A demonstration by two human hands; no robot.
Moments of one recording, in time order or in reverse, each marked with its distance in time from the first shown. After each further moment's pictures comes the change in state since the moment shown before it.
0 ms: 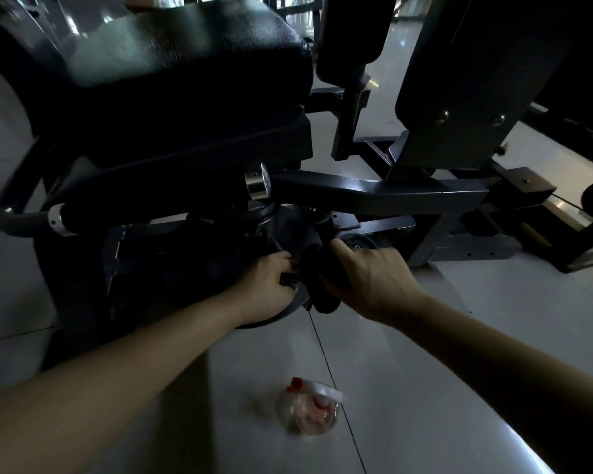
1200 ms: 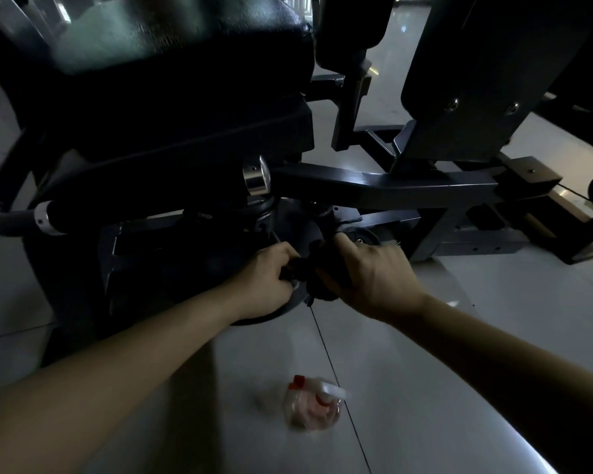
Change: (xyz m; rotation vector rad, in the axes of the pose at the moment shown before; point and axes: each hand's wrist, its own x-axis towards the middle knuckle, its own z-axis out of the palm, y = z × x) left_hand 0.007 -0.011 -0.005 -0.035 -0.023 -0.011; right_hand 0.003 -0.001 0.013 0.086 0.178 -0.033
